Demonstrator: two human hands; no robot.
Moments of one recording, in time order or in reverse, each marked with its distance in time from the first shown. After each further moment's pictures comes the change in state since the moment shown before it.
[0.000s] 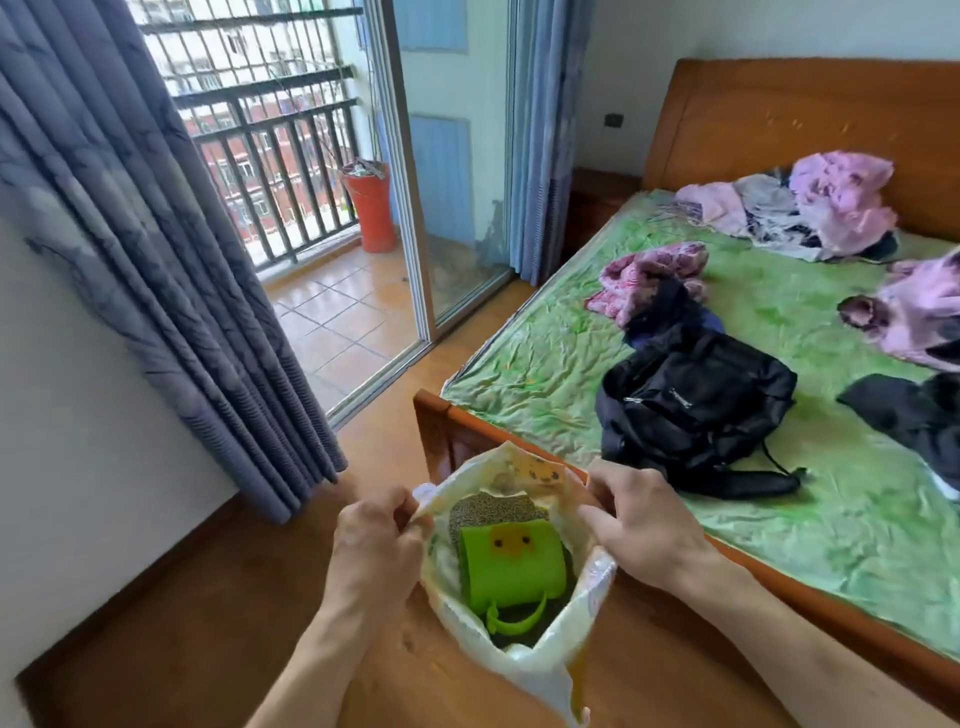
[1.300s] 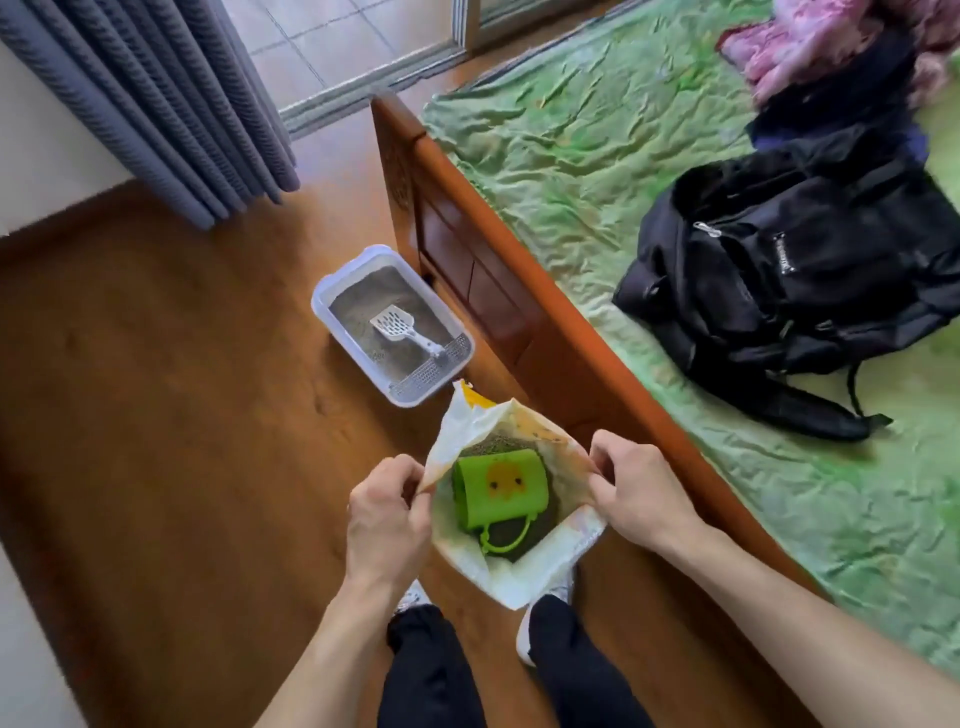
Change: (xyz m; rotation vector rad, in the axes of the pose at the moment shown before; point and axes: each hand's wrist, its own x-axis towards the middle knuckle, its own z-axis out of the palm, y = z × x) left_hand -0.049 -0.090 0.381 -0.096 0.044 -0.399; right_hand 0.069 0.342 0.146 -0.163 -0.507 0.115
